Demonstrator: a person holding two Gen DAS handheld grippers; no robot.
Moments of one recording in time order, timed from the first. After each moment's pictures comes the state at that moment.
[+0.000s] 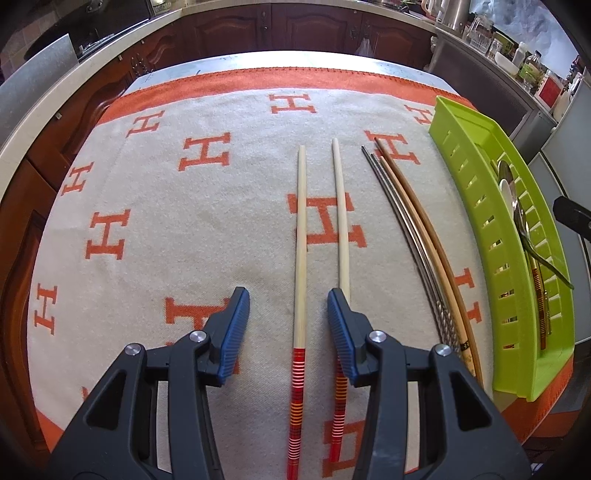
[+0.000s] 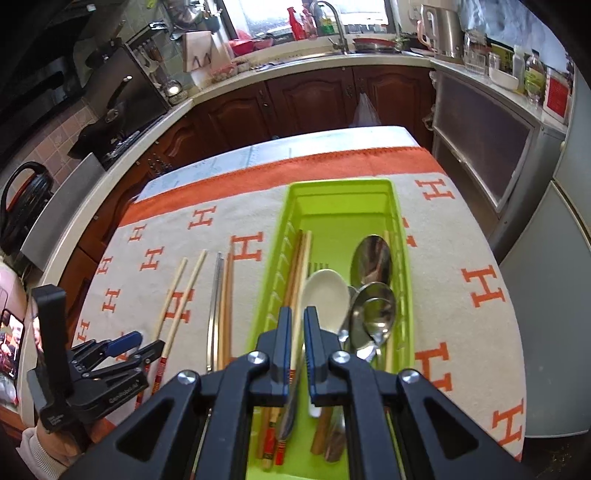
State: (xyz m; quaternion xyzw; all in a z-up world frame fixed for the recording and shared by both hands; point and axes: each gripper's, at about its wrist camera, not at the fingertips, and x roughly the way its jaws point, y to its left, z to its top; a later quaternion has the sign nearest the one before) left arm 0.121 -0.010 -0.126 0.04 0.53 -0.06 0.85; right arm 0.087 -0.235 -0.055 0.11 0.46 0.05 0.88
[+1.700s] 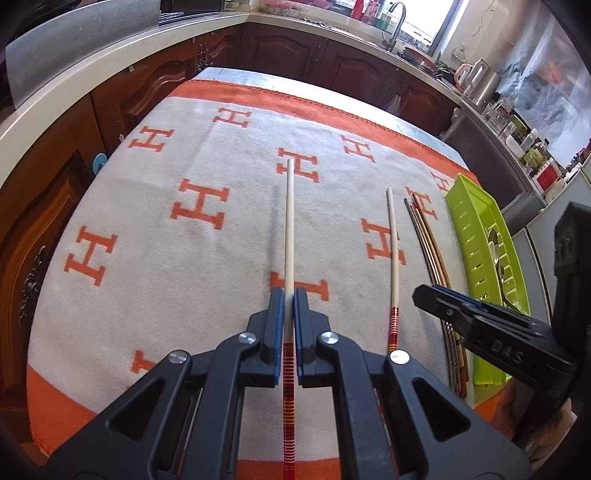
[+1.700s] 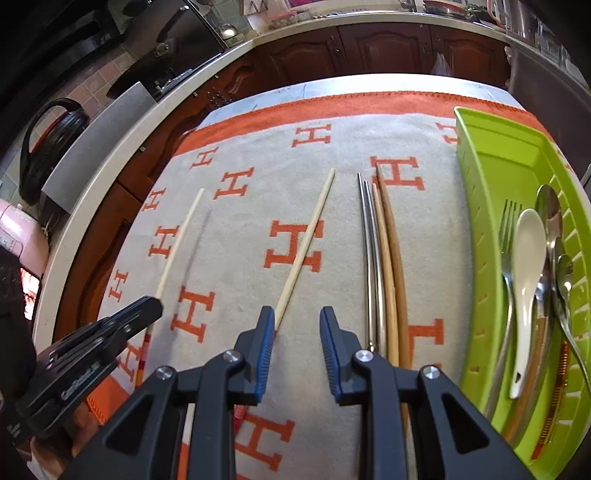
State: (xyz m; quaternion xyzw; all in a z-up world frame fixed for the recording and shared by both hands) left arm 0.080 0.095 -0.095 -0.11 0.48 -0.04 0.87; right arm 0.109 -0.107 -0.117 0.11 0.53 0.14 0.83
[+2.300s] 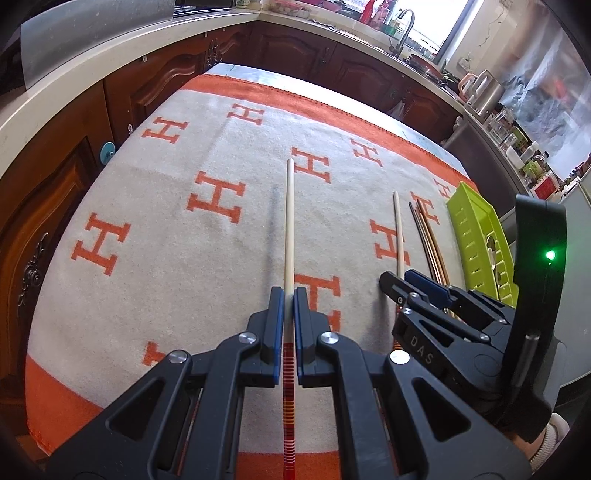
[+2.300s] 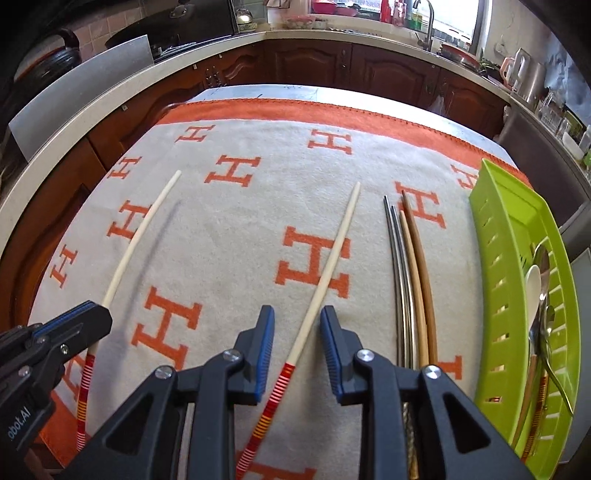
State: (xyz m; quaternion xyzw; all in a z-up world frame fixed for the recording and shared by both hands) left arm 0.075 0.108 -0.097 -0.13 0.48 -0.04 0.86; right arm 0.115 -0.050 -0.127 -0.03 0.50 0.07 0.86
